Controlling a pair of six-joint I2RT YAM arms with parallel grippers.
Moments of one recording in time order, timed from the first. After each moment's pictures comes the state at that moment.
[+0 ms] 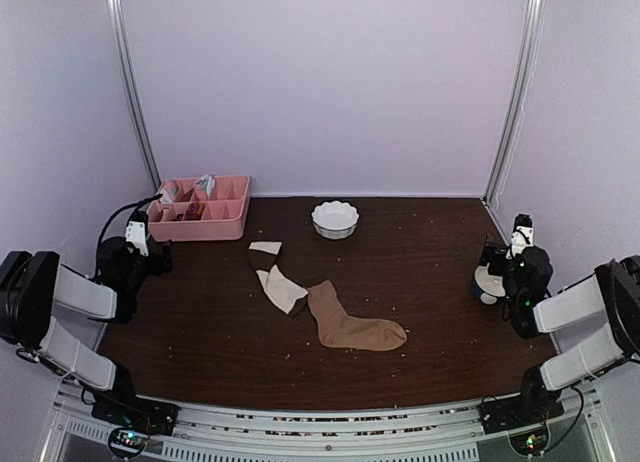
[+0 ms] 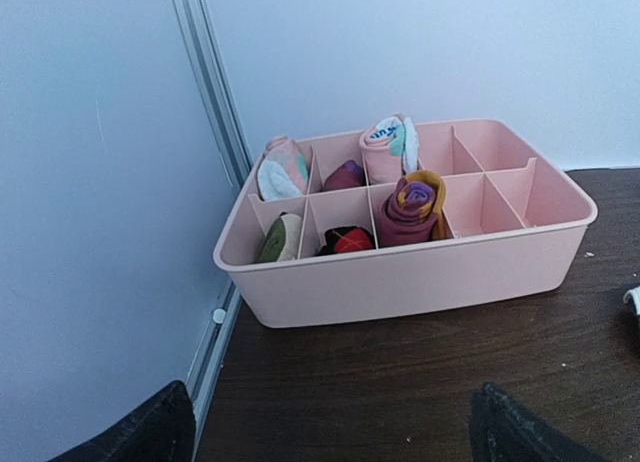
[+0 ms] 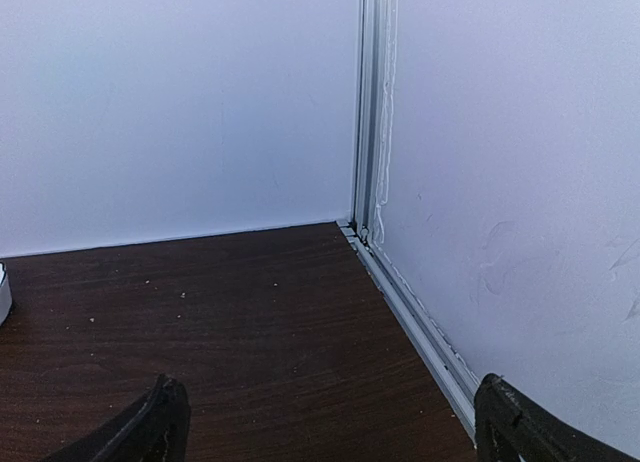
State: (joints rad) left arm 0.03 1.42 0.32 0.94 -0.06 0.16; right arm 0.11 1.35 0.21 1.10 0.39 0.02
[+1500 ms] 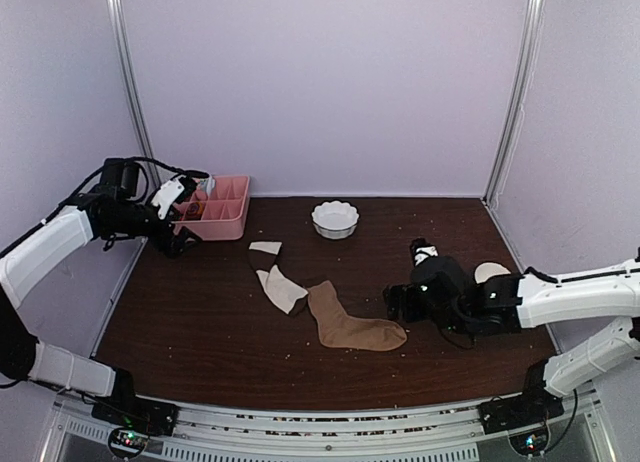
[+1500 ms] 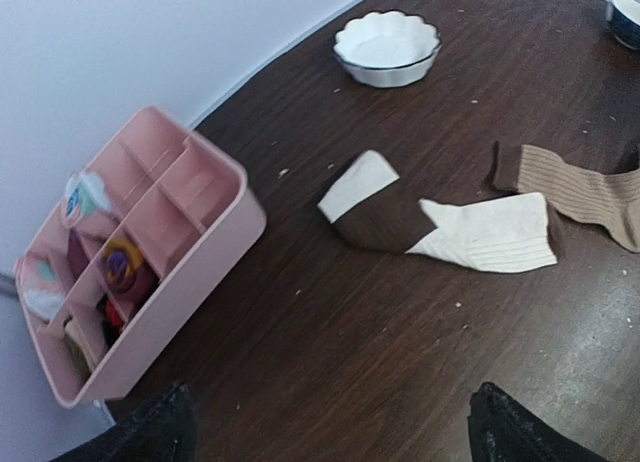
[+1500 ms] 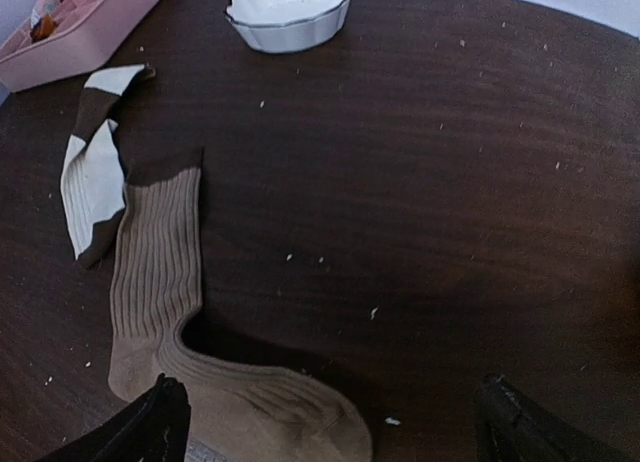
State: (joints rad) left arm -0.14 1.25 1.07 -0.58 0.36 0.58; right arm 1.03 1.26 0.69 -0.19 0.58 0.65
